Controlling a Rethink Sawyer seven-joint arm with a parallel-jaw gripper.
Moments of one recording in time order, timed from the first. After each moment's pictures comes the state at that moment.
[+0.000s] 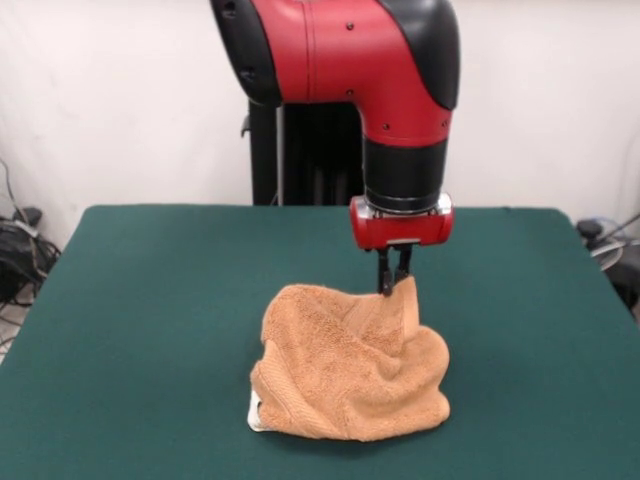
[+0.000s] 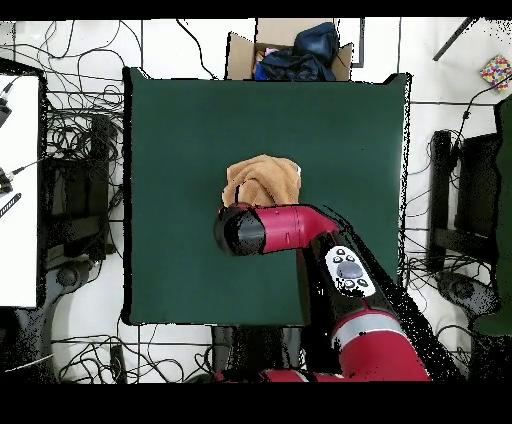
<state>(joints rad) -0.37 -0.62 0.24 1.81 -0.37 0.37 1.75</state>
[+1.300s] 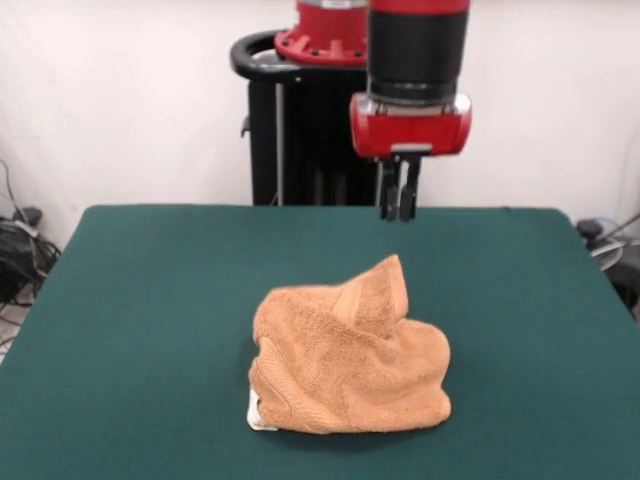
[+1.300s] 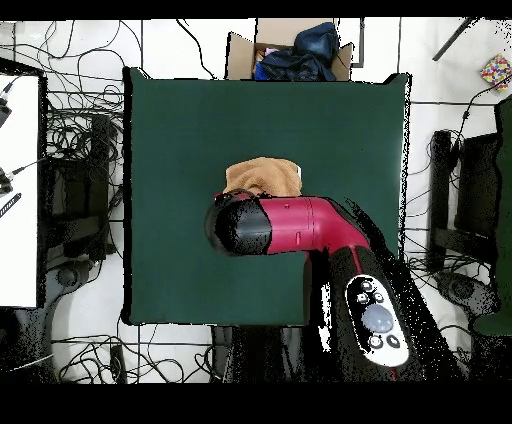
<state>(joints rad) -0.41 -0.90 0.31 1.85 -0.28 0.56 1.75</state>
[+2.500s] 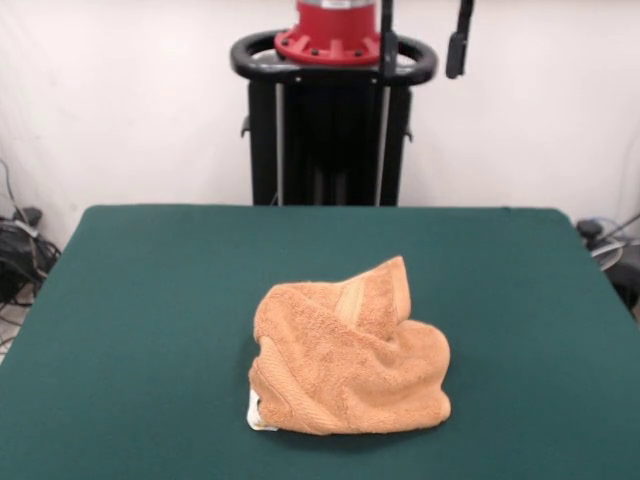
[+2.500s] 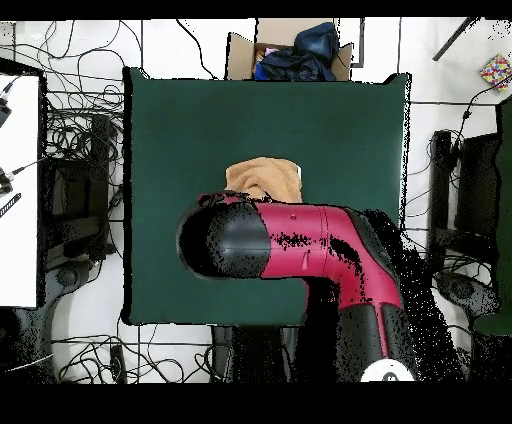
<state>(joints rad) -0.42 -1.18 0.33 1.86 -0.14 0.81 1.75</state>
